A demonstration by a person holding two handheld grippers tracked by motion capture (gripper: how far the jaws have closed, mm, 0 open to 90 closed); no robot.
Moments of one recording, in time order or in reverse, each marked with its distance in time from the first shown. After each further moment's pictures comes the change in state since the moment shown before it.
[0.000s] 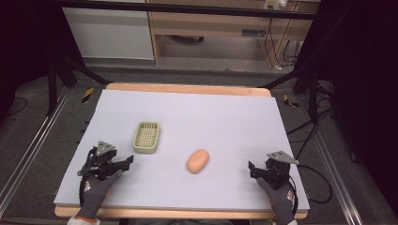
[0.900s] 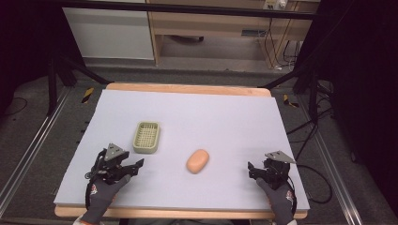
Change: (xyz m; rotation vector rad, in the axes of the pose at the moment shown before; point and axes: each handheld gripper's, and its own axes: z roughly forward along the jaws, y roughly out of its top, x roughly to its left) left arm -0.037 0.008 -0.011 -0.028 -0.098 0.075; right arm 0.003 0.000 0.003 0.035 -0.035 -0.013
